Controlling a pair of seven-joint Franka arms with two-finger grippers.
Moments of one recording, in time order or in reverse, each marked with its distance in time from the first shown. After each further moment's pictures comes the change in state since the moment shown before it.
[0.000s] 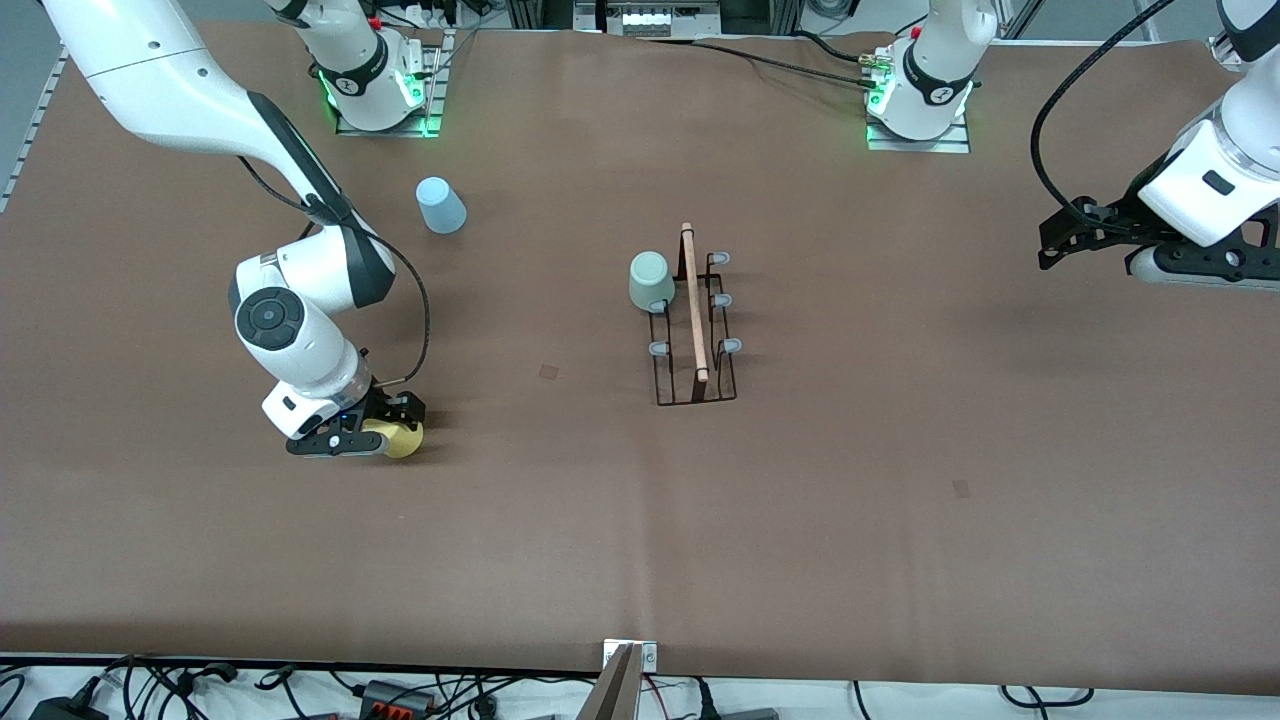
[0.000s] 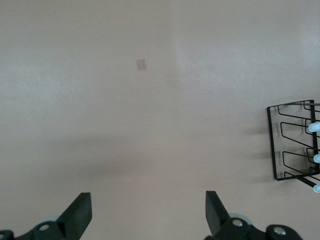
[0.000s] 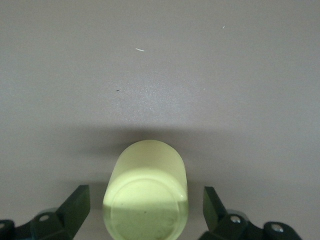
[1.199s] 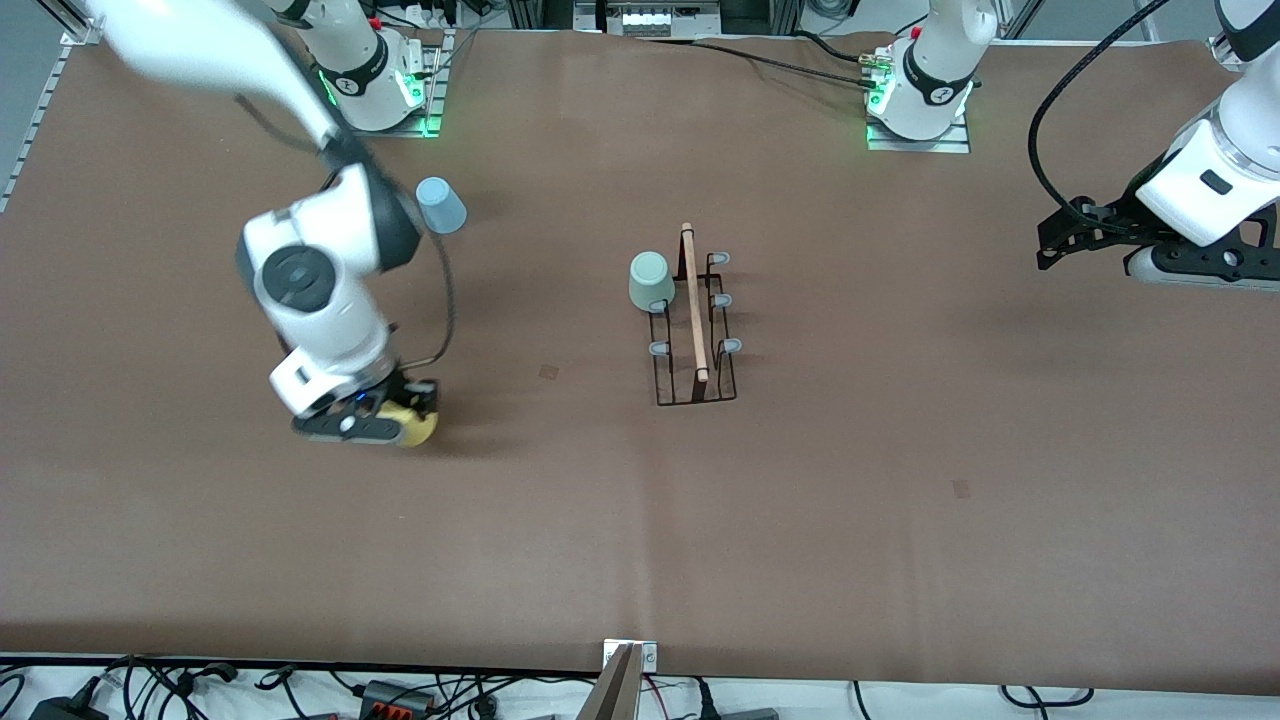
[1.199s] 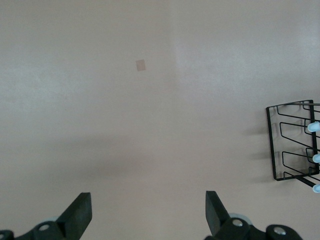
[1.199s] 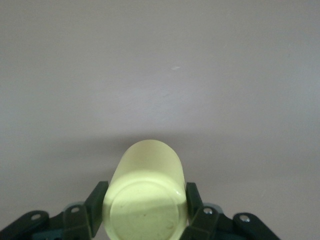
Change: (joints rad) left arm -0.001 0.000 -0.003 0.000 0.000 0.002 0.000; right arm 0.156 -0.144 0.062 0.148 0.044 -0.346 0.323
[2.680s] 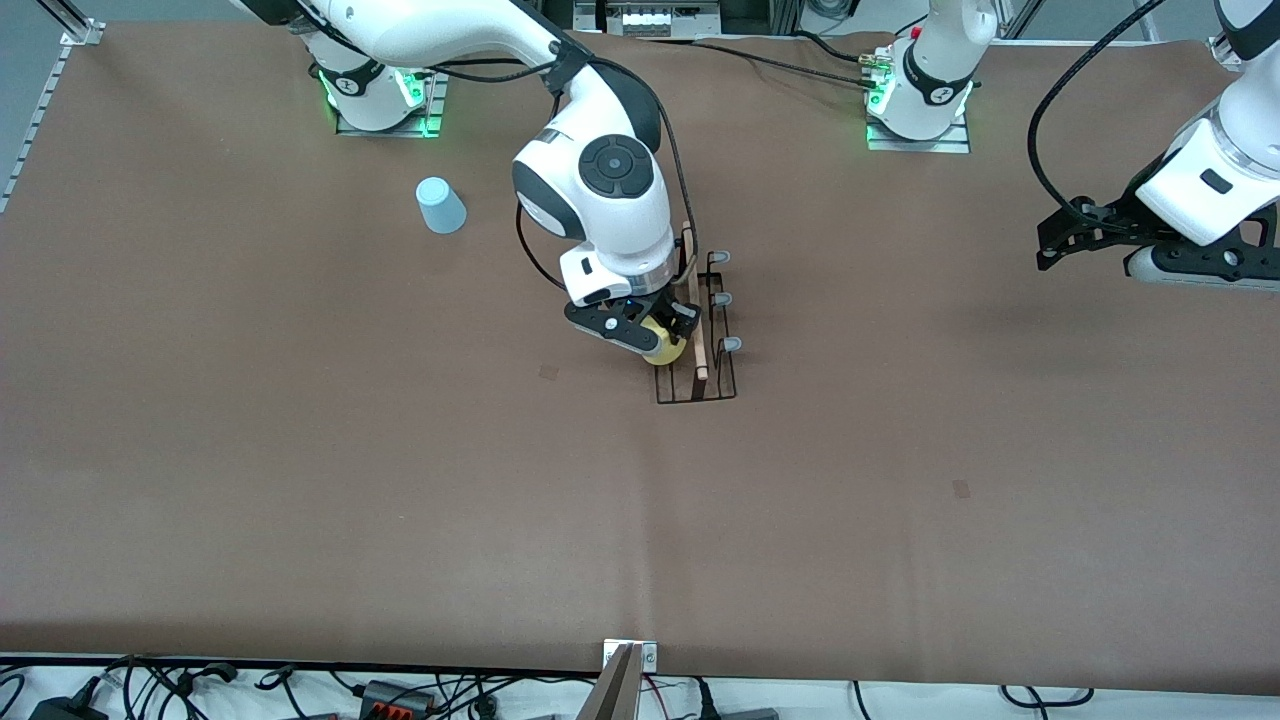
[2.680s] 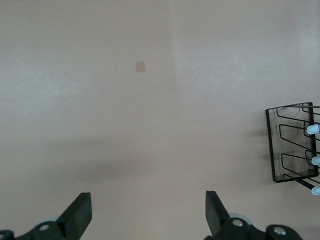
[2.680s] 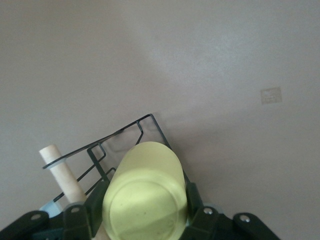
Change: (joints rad) left arm 0.000 0.000 -0.002 0.002 0.000 0.004 0.000; right arm 0.490 0.261 -0.049 0.384 0.109 -0.052 0.621
